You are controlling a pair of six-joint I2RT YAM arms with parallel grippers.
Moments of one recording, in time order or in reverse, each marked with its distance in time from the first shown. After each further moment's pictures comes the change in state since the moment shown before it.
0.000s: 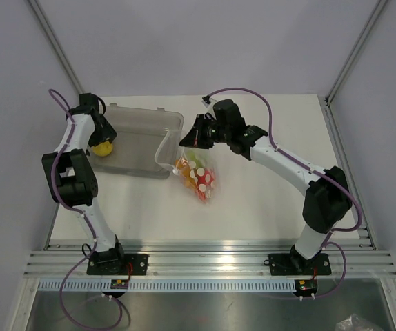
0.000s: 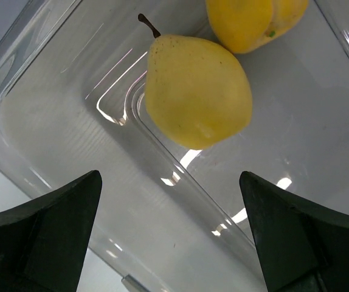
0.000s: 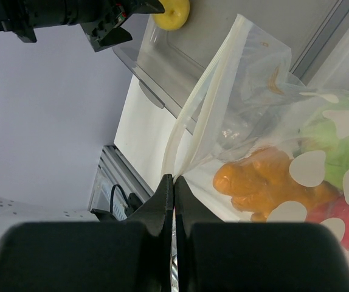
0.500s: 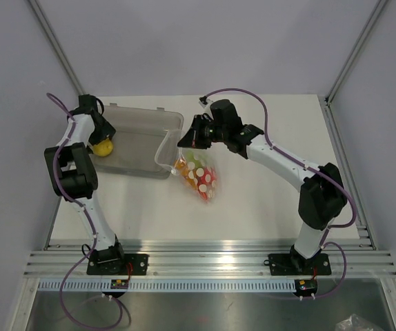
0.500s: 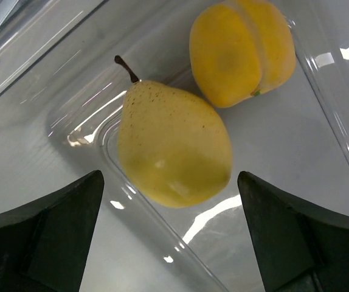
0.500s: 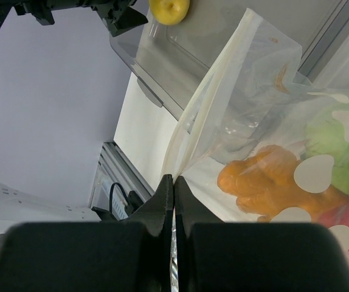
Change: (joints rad) left arm 0.038 0.112 0.038 0.105 0.038 -0.096; right arm 0.000 0.047 0.026 0.003 -0.026 0.001
